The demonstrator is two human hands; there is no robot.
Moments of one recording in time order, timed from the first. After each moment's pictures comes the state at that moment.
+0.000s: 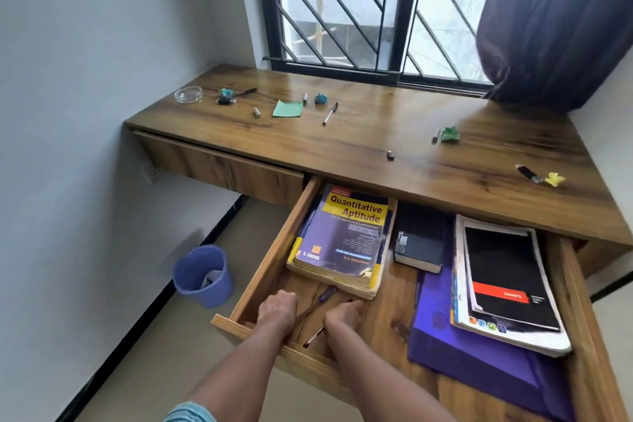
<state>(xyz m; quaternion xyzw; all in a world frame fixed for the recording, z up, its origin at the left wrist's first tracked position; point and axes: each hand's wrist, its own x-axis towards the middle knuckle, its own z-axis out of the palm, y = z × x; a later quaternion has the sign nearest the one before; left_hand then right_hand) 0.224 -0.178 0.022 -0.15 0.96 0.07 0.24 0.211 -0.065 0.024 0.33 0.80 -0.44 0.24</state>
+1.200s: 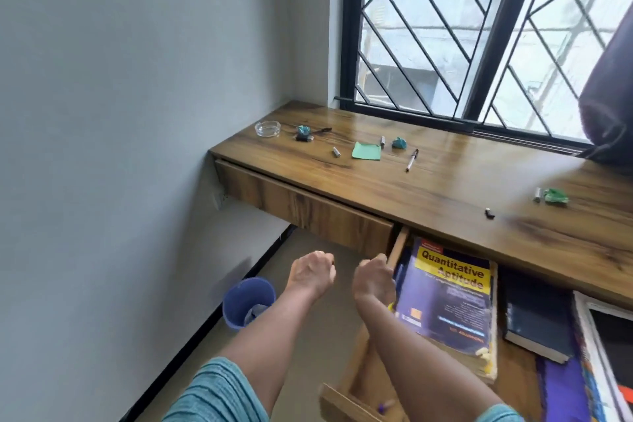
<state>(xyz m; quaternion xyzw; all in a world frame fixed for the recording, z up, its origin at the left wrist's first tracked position) 0.150 -0.349 0.109 -0.10 0.99 0.12 0.00 0.134 -0.243 0.121 0.17 0.91 -0.37 0.05</state>
